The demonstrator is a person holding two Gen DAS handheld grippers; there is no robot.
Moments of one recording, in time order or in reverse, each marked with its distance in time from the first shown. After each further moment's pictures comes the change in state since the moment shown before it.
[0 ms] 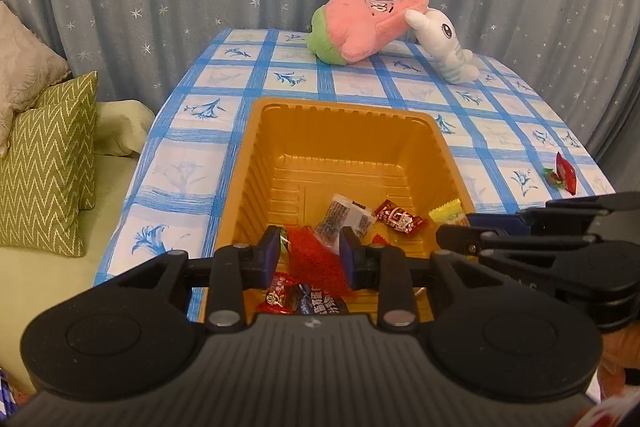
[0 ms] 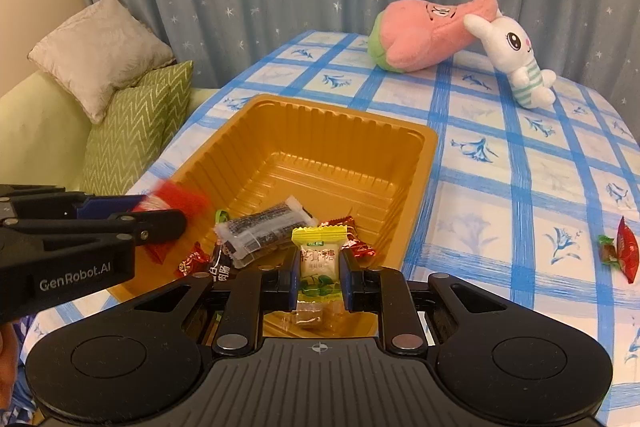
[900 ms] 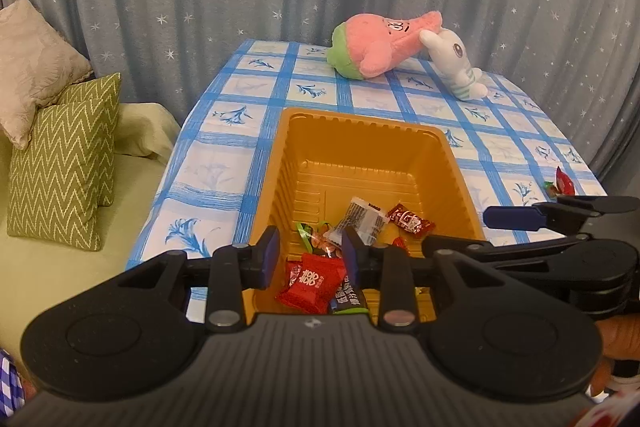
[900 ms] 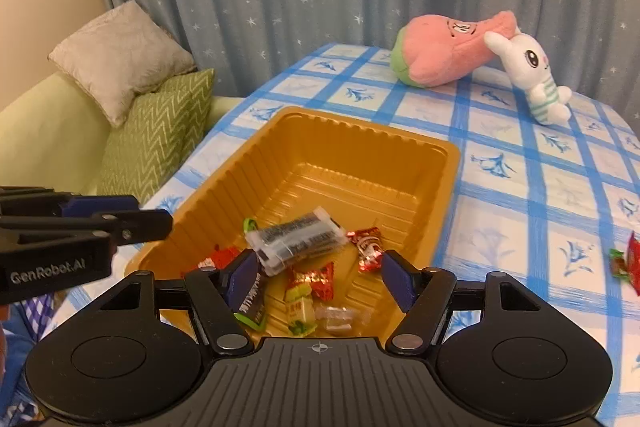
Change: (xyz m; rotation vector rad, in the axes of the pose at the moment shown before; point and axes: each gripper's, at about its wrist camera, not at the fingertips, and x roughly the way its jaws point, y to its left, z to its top) left arm -0.040 0.011 -0.007 -0.042 -0.034 0.033; right arm -0.013 0.016 0.000 -0.031 -0.032 0.040
